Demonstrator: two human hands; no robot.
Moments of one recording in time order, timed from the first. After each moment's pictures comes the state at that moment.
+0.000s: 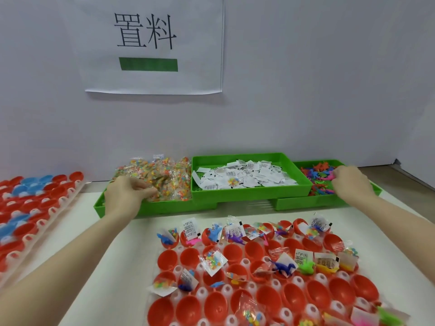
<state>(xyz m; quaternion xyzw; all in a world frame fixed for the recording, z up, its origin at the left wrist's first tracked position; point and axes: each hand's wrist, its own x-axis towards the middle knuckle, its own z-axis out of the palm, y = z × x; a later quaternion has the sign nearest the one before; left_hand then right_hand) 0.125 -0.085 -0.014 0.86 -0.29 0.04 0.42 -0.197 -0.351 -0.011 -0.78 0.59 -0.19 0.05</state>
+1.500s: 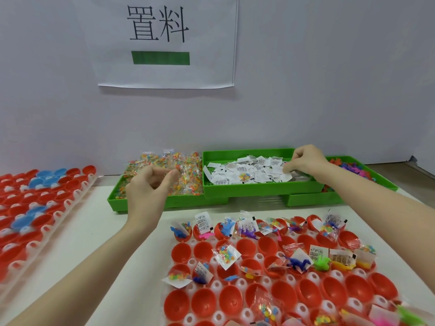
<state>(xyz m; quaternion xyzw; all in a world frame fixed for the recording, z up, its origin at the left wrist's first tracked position) 0.069 -0.068 0.000 0.71 -0.33 0.01 0.62 -0.112 -0.324 0.020 -0.79 0.47 -0.23 0.32</state>
